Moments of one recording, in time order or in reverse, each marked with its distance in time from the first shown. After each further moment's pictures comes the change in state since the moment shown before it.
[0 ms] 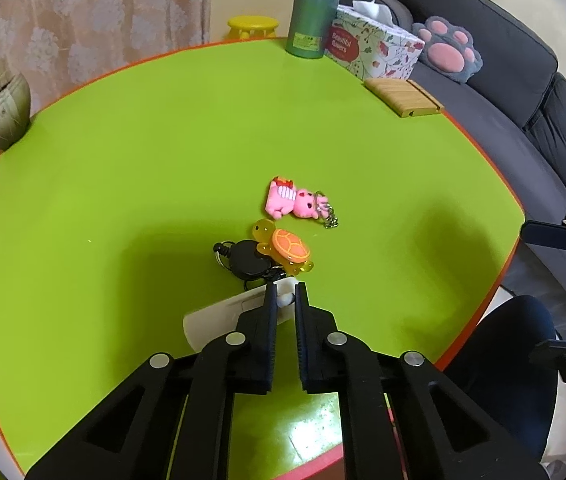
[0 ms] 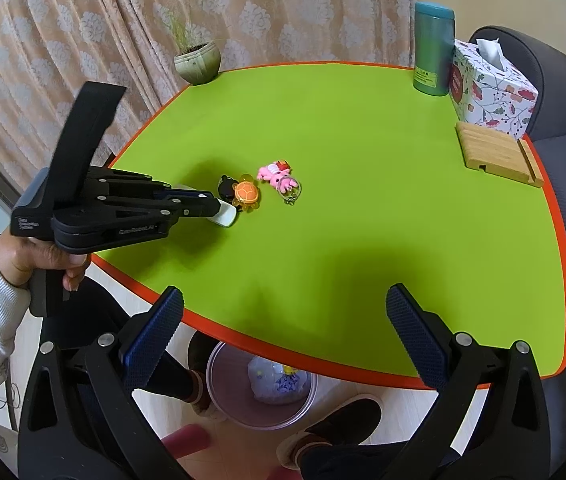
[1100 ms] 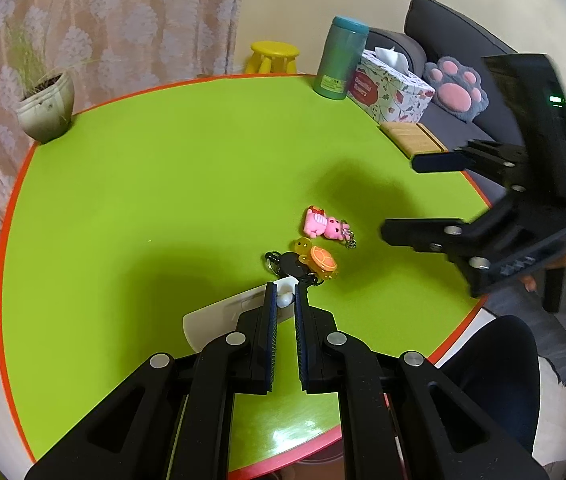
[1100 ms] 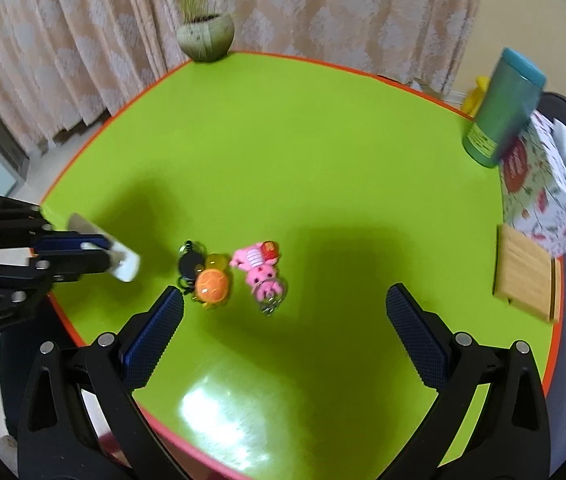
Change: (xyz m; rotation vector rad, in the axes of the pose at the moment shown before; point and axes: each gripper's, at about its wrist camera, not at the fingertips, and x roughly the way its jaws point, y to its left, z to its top) left arm -0.045 0.029 -0.006 -0.082 -0.094 0.001; right arm 0.089 0.003 0.109 -0.232 0.123 -0.053
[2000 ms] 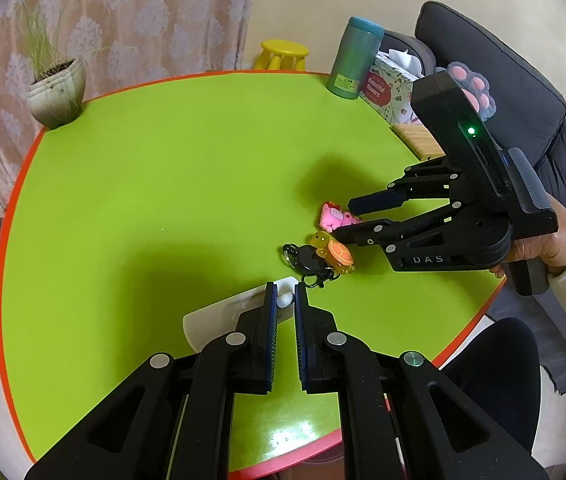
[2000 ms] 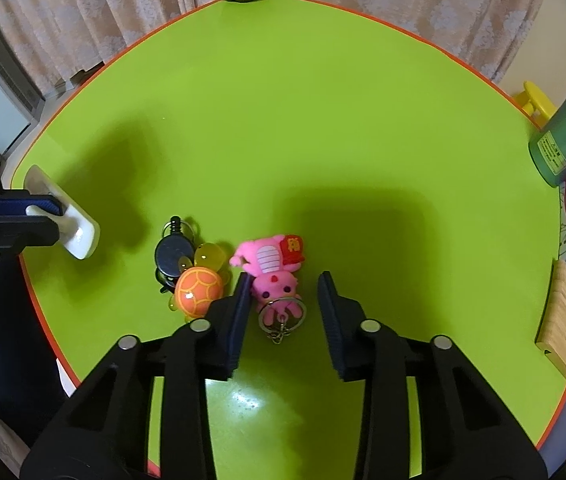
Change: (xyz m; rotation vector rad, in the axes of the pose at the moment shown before) left arm 0.002 0.009 -0.006 -0.035 0.002 0.006; right arm 0.061 0.017 0.008 -0.139 0.142 0.057
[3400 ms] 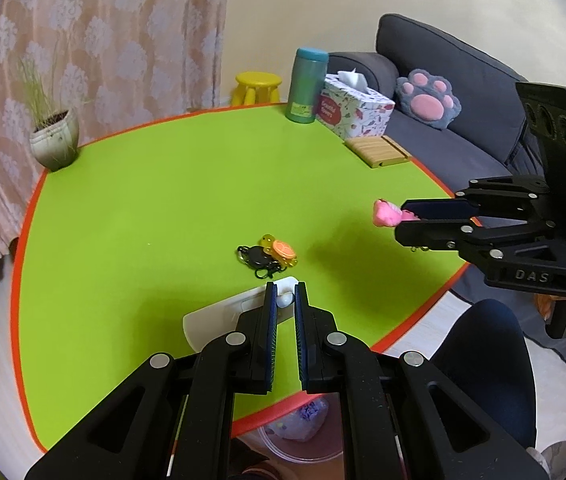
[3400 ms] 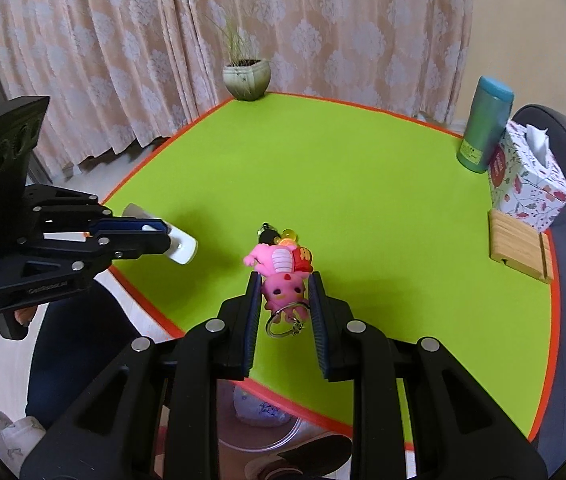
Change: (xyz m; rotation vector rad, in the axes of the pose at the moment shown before) left arm -0.053 -0.042 -0.030 0.112 -0.118 -0.011; right arm -0.136 0.052 -0.092 0.156 -0.338 -0.013
